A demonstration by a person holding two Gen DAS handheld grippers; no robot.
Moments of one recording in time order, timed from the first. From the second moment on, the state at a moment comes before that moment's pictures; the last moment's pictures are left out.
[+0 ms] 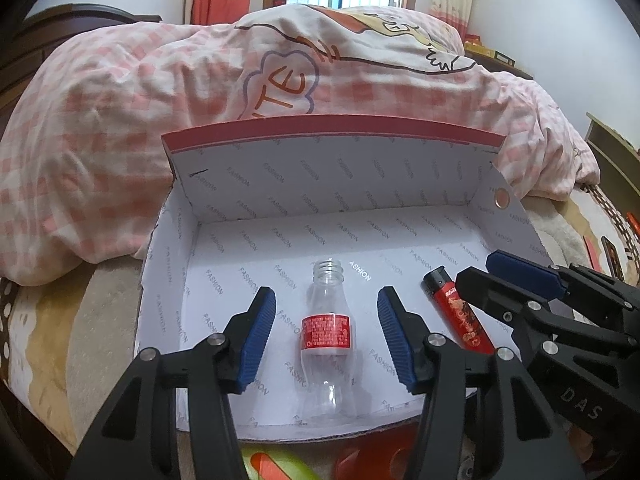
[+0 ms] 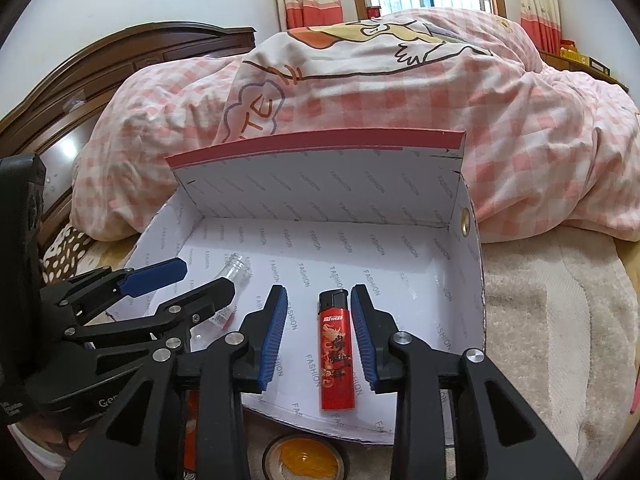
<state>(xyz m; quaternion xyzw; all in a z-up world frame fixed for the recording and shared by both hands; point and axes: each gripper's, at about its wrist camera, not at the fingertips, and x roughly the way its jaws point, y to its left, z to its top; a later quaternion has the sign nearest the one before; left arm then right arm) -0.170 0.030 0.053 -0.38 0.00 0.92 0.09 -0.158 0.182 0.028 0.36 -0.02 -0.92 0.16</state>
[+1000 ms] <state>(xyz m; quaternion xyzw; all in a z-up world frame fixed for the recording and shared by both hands) -0.092 0.024 0.081 -0.37 0.00 0.93 0.10 -0.078 0.181 0.057 0.35 -0.03 -0.92 0.18</state>
